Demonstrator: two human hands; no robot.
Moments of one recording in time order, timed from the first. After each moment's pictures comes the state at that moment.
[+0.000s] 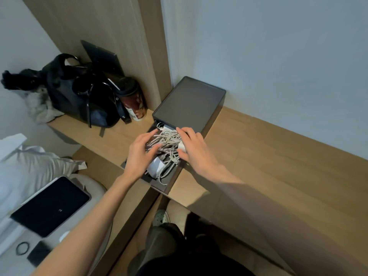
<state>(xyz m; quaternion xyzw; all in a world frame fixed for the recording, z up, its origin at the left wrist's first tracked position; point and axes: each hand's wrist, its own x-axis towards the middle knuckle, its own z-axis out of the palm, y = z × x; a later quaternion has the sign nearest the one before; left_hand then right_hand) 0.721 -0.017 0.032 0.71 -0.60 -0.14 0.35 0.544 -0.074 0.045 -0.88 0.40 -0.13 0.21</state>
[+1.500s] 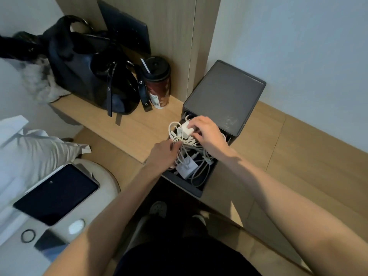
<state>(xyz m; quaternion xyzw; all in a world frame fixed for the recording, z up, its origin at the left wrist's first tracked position) 0.783 -0.032 0.006 0.76 -0.50 -0.37 0.19 0.638 -0.134 -0.010 -0.86 0.39 -0.16 0.28</state>
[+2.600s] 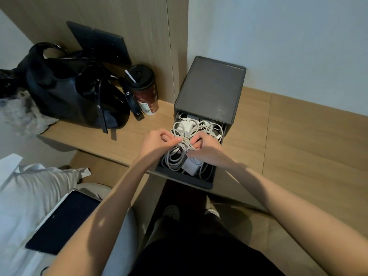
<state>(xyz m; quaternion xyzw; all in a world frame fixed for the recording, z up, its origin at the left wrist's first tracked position) 0.824 -0.057 0.004 0.70 -0.54 -0.40 0.26 0.645 -0.065 0.022 -0.61 0.59 -0.11 0.51</state>
